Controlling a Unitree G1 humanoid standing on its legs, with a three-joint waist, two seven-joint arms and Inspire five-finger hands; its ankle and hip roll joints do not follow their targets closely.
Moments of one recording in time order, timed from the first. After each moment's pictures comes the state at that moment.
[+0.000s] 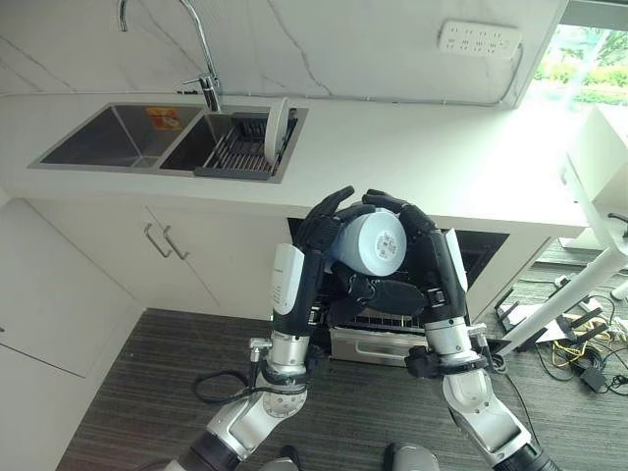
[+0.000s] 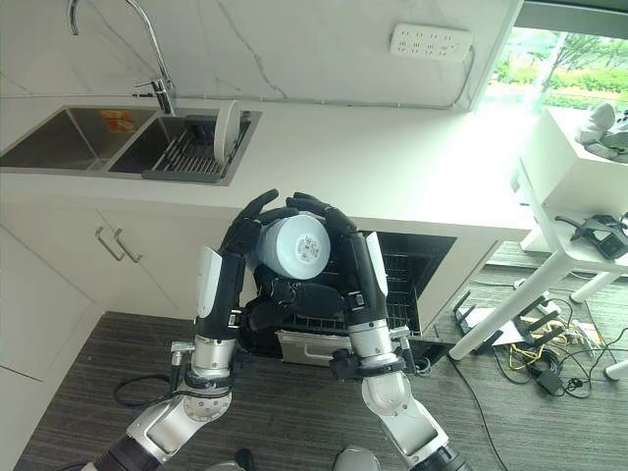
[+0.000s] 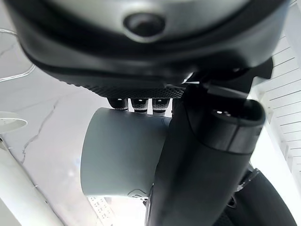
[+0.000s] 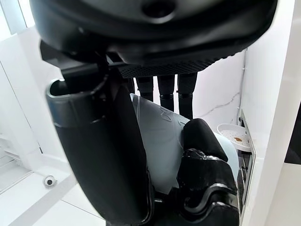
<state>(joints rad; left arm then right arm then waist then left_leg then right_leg) -0.13 0.37 -0.54 -0.01 0.53 -0.43 0.82 -0.08 -0.40 0.46 -0.15 0.12 -0.50 -0.39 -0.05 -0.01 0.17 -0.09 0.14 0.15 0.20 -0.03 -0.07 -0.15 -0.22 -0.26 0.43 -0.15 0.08</state>
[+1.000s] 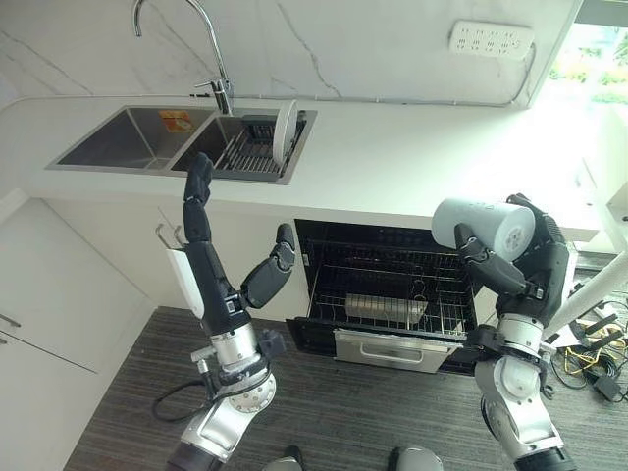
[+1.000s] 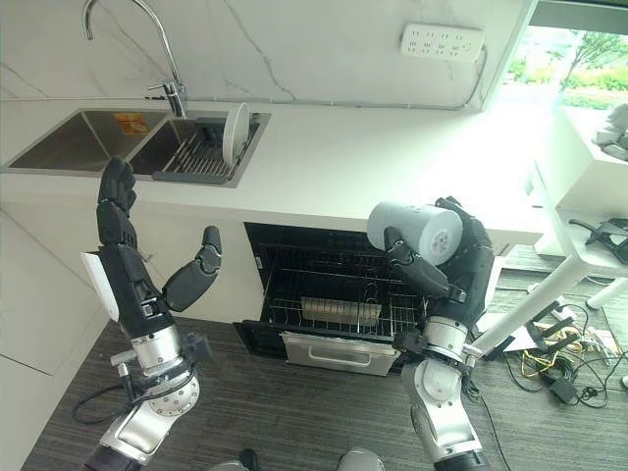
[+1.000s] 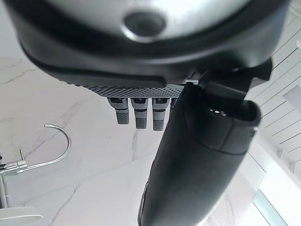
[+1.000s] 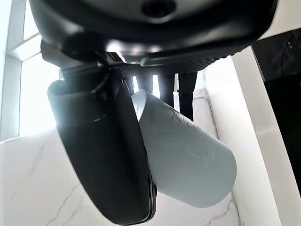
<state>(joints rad) -0.05 0.37 -0.32 -0.04 0.36 -0.50 1.04 -0.01 -0.37 0.15 -0.04 0.34 -0.50 -0.59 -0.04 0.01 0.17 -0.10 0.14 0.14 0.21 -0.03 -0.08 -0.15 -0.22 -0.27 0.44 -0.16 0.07</state>
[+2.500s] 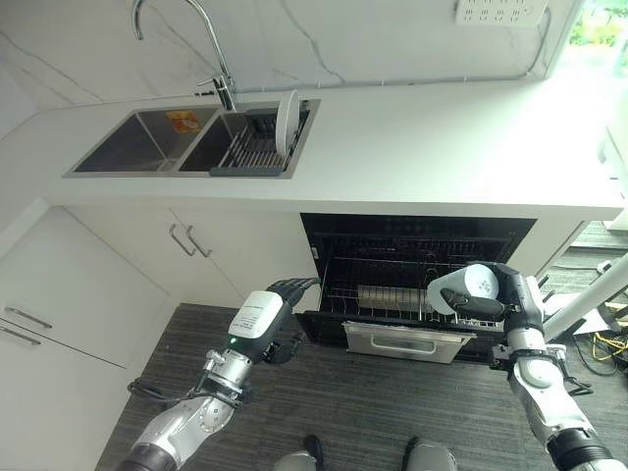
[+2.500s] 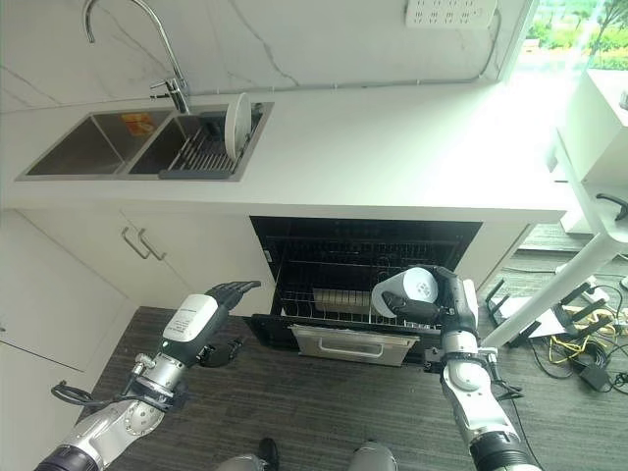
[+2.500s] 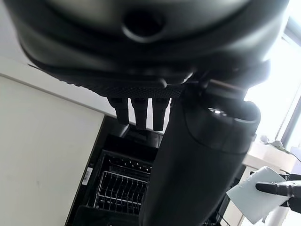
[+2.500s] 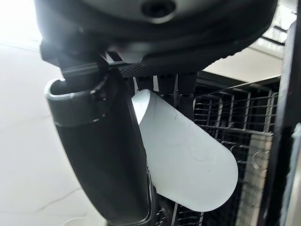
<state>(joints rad) -0.08 0.61 -0.42 0.36 0.65 -0.47 0.51 -0.19 -0.58 0.15 0.50 0.31 -0.26 -0.27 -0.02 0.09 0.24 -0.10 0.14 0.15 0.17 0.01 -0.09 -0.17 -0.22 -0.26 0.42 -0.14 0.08</state>
